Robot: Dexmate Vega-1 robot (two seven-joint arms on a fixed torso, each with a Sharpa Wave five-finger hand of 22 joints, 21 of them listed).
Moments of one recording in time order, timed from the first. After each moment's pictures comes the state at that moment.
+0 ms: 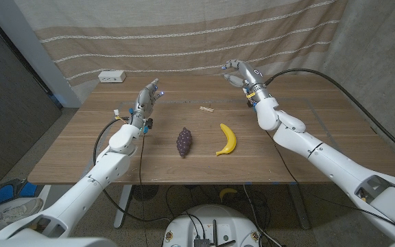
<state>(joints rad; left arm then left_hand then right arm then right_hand) 0.91 0.53 0.34 -1.43 -0.58 -0.35 0.07 0.07 0.09 0.66 0.02 0.21 0.06 -0.06 0.18 0.17 -0.06 -0.04 0.19 0.17 -0.09 -0.02 0.19 0.17 -0.09 0.04 0.64 0.17 -0.64 -0.56 -0.68 -1.59 -0.48 -0.06 -0.44 0.75 -0.01 0.47 -0.17 0.18 0.72 -0.11 0.27 0.19 0.49 -0.11 0.23 0.20 0.31 -0.04 0.34 0.30 0.53 0.02 0.26 0.18</state>
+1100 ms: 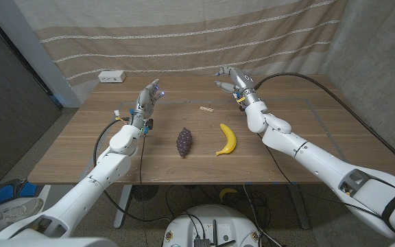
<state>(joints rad) 0.91 0.52 0.34 -1.42 -0.59 -0.36 0.06 0.06 0.09 0.66 0.01 0.20 0.07 -0.06 0.18 0.17 -0.06 -0.04 0.19 0.17 -0.09 -0.02 0.19 0.17 -0.08 0.05 0.62 0.17 -0.57 -0.48 -0.77 -1.46 -0.50 -0.10 -0.46 0.87 -0.04 0.45 -0.18 0.20 0.72 -0.11 0.26 0.20 0.49 -0.14 0.22 0.22 0.32 -0.04 0.36 0.32 0.55 0.01 0.26 0.19</state>
